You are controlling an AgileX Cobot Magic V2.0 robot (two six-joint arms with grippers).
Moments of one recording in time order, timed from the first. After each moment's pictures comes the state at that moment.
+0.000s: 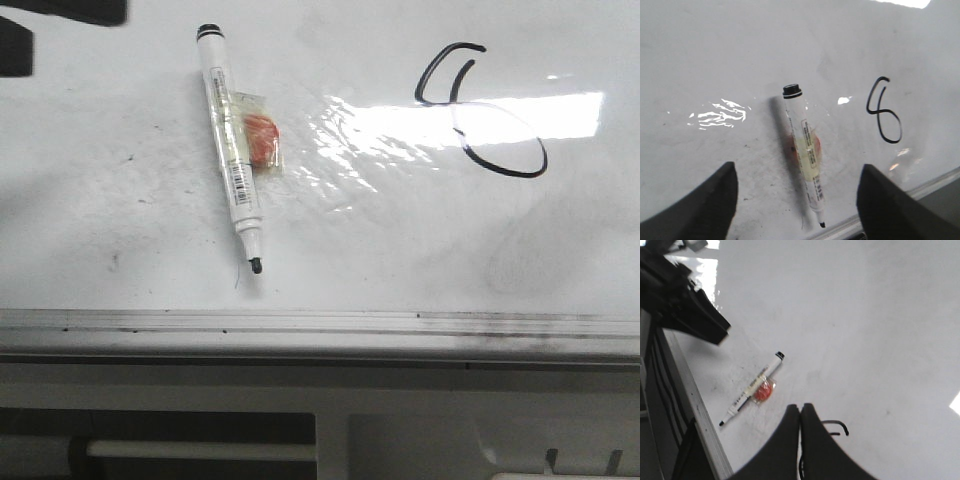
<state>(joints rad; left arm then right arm) -0.92 0.81 -0.52 -1.84 -0.16 1.42 0.53 0.37 -0.64 0.46 0.47 -0.88</state>
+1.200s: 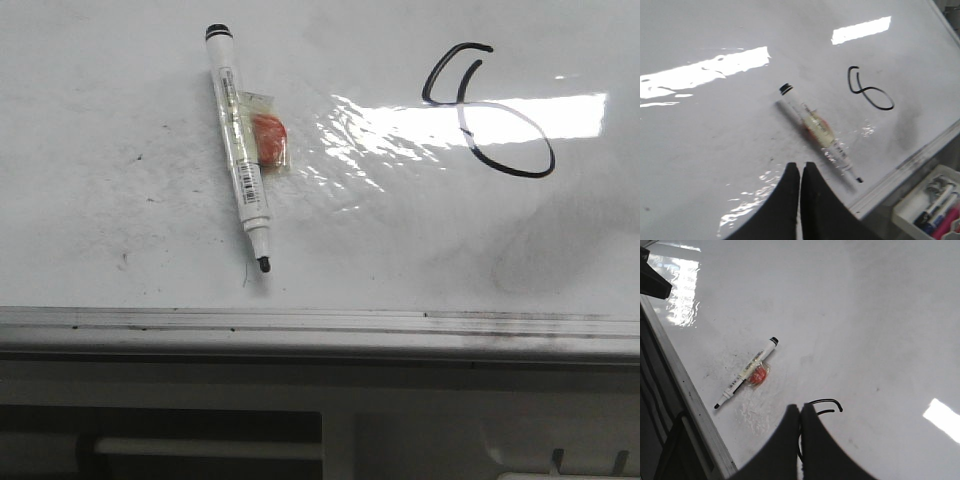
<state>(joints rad) -0.88 0.35 -0.22 -1.28 -0.10 1.34 0.50 0.12 -0.46 0.44 0.45 -0.87</state>
